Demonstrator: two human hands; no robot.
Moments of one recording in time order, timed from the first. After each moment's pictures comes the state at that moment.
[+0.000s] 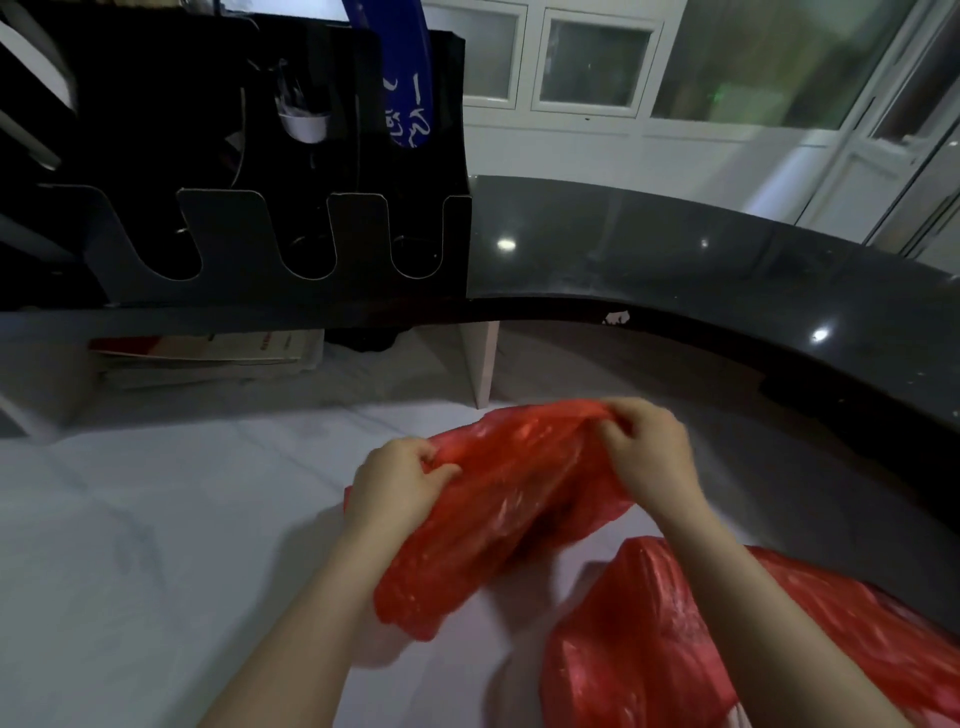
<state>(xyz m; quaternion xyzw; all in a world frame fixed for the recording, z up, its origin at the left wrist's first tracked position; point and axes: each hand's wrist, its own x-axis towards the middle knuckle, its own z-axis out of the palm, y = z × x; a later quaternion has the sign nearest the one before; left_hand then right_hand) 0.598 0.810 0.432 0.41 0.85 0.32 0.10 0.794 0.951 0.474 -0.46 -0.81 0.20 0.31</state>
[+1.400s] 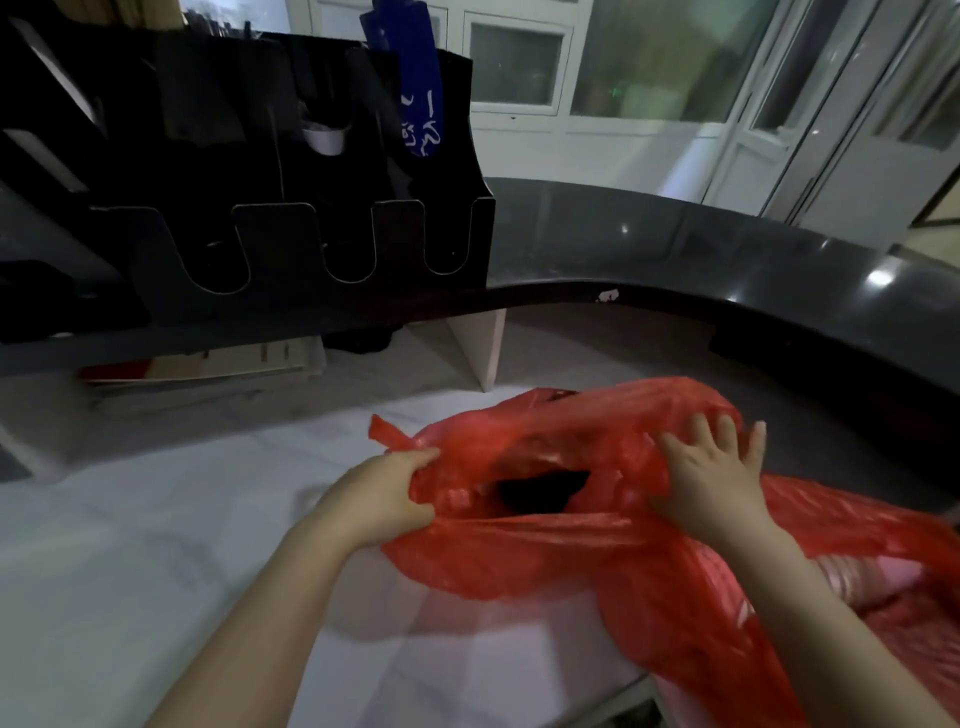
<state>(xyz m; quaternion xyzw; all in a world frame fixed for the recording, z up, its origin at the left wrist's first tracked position) 0.525 0.734 0.453 0.60 0.75 0.16 0.24 0.832 0.861 0.472 -0.59 -0.80 -0.11 -0.05</state>
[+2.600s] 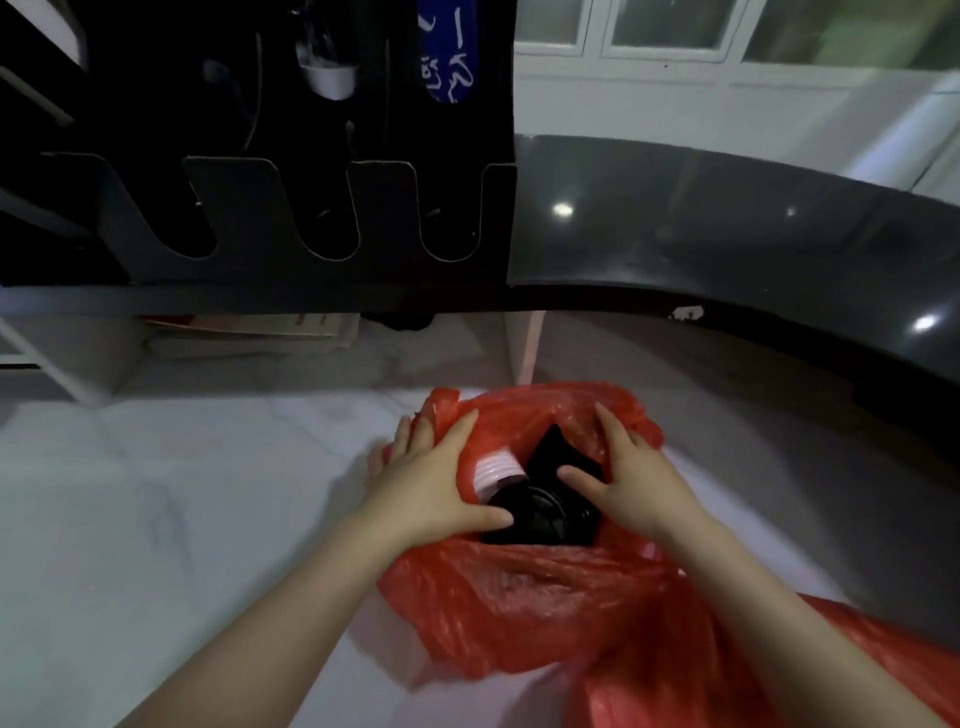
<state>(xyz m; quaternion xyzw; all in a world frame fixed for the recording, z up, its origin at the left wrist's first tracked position) 0.582 0.823 0.425 0.47 0.85 0.12 0.20 0.765 0.988 0.412 -0.42 -0.88 0.22 0.02</state>
